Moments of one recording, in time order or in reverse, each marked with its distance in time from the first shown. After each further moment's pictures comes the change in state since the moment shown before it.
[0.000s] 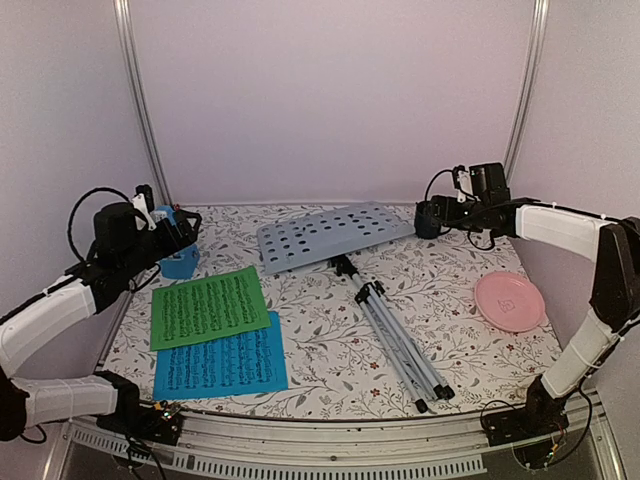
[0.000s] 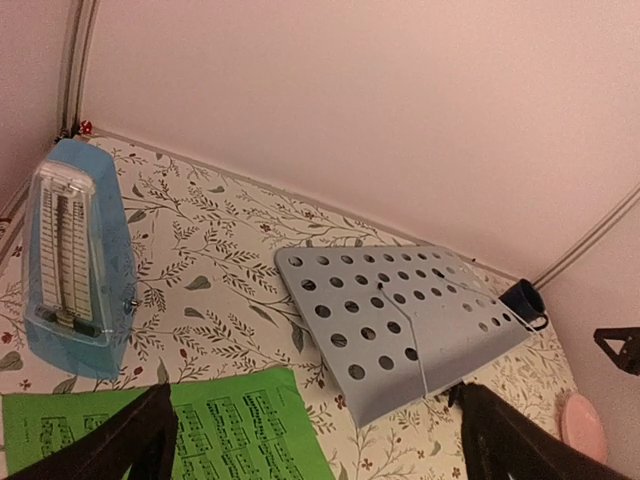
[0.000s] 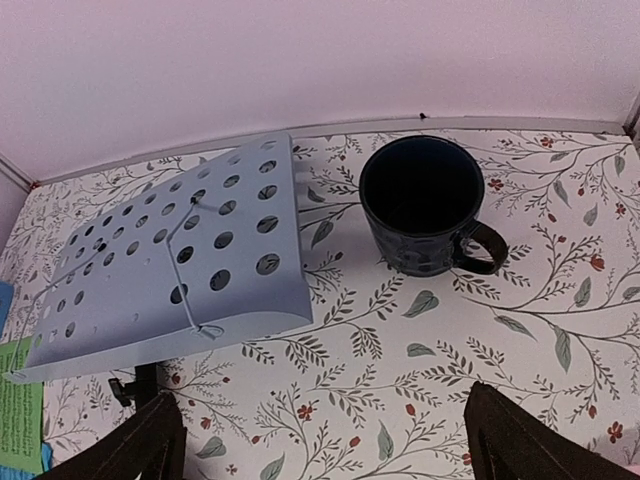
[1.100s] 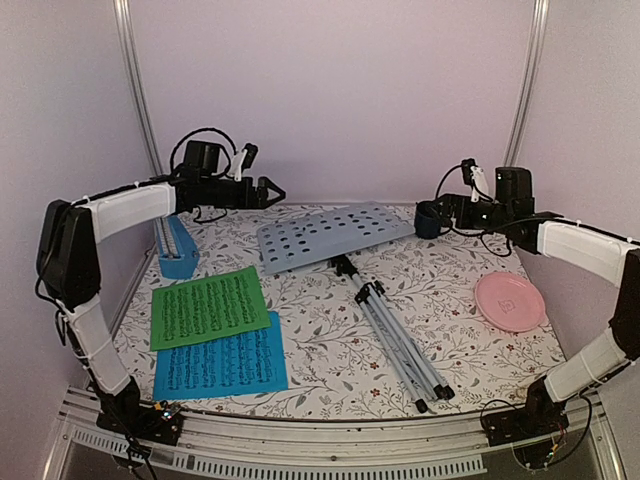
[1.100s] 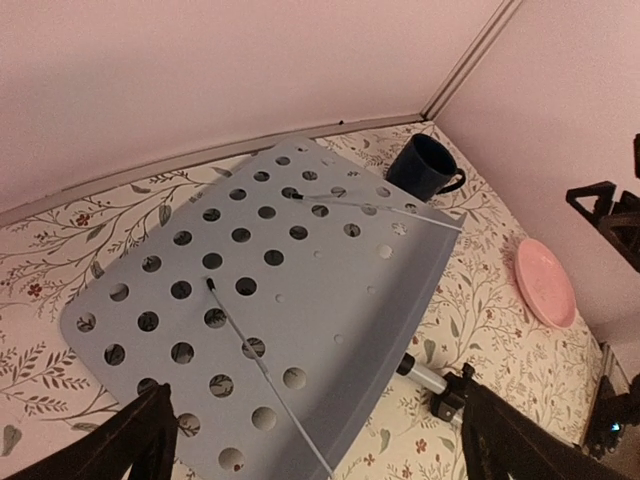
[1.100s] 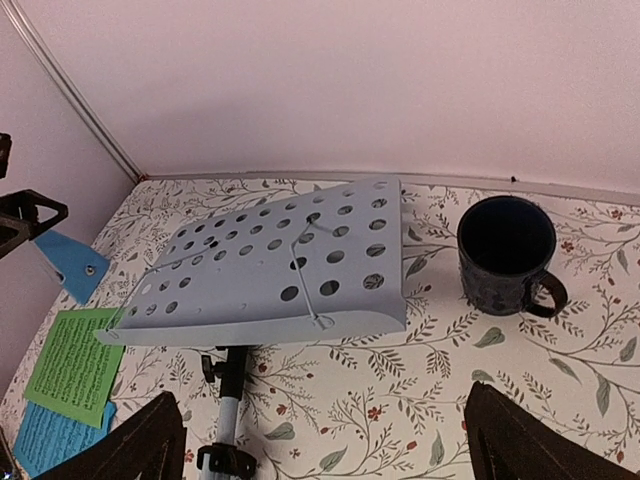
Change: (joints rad) left arm -0.090 0.836 0.812 -0.211 0.509 0.315; right arm -0.047 -0.185 -0.157 0.166 -0.267 -0.067
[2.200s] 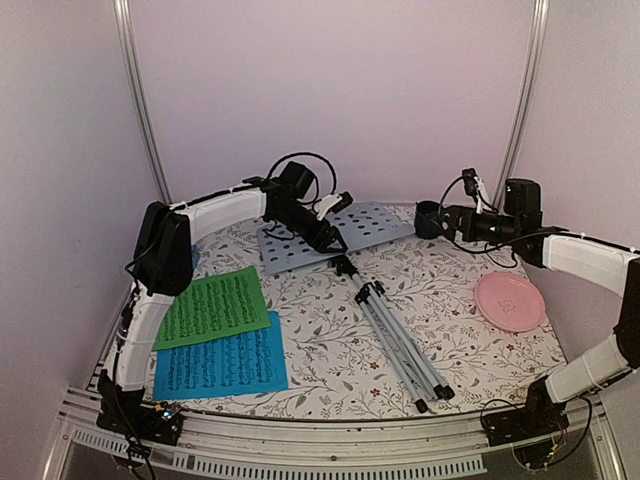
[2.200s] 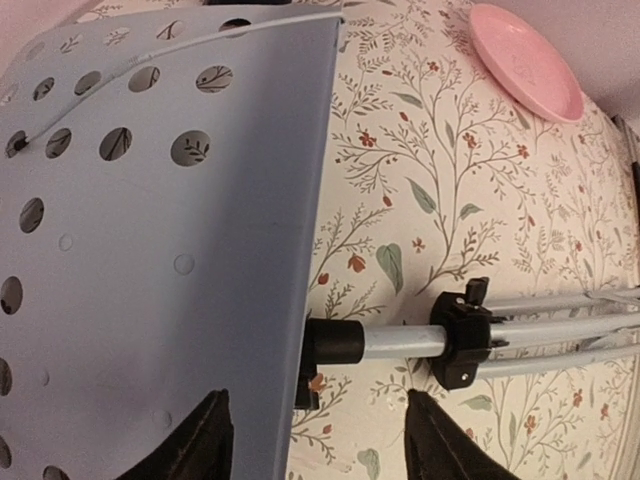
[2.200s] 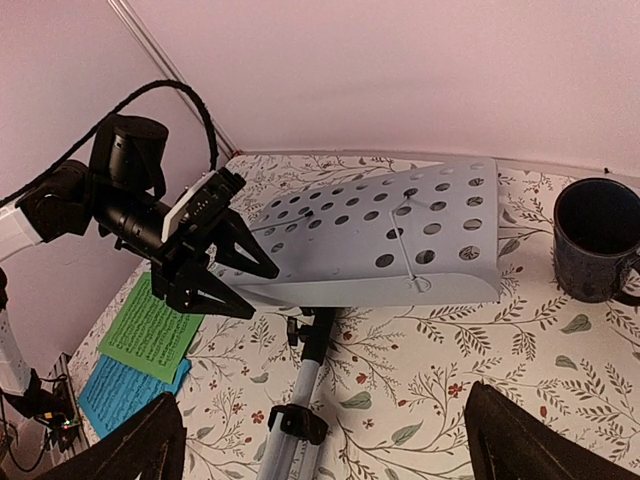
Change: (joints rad) left arm -0.260 0.595 0.694 -0.509 0.052 0.453; right arm -0.041 -0.049 -0.134 0.108 -0.299 0.032
